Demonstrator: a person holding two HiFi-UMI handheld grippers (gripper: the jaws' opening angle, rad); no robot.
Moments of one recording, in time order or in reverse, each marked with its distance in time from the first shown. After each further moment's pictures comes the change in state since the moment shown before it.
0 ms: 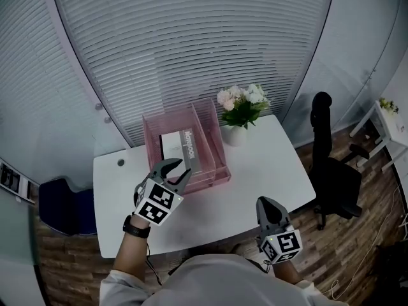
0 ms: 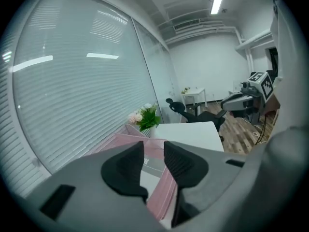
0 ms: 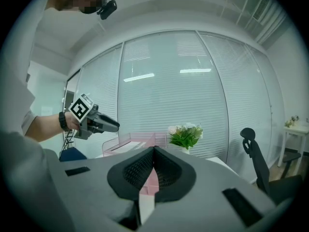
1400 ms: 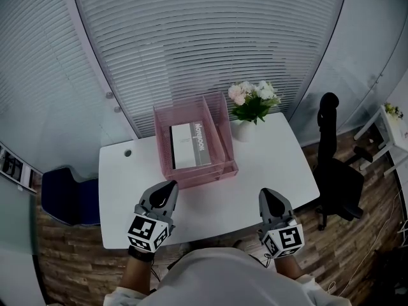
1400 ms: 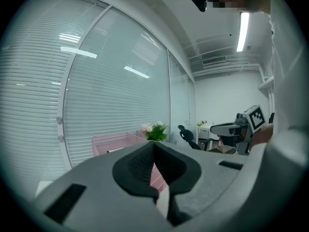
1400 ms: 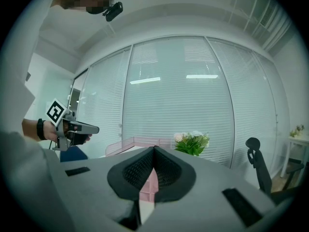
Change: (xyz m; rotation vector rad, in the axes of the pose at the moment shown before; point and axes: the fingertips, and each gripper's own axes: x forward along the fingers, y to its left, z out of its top) left arm -0.098 -0.016 -0.027 -0.357 -0.311 0.136; right arm 0.009 0.025 0.024 -0.072 -0.053 0.036
